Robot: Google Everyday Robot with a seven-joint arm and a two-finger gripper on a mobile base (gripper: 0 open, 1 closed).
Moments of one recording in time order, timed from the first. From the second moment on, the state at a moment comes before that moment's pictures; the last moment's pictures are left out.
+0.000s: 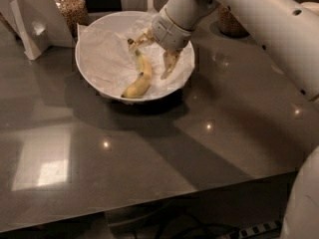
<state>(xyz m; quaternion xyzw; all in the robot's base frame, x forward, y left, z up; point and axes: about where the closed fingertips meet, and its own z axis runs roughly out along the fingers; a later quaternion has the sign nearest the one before) 0.633 0.007 0.899 -0.94 0.21 -0.04 0.27</state>
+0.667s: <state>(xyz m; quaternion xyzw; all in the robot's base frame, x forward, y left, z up) 0.638 0.022 0.877 -0.94 0.20 0.00 0.26</state>
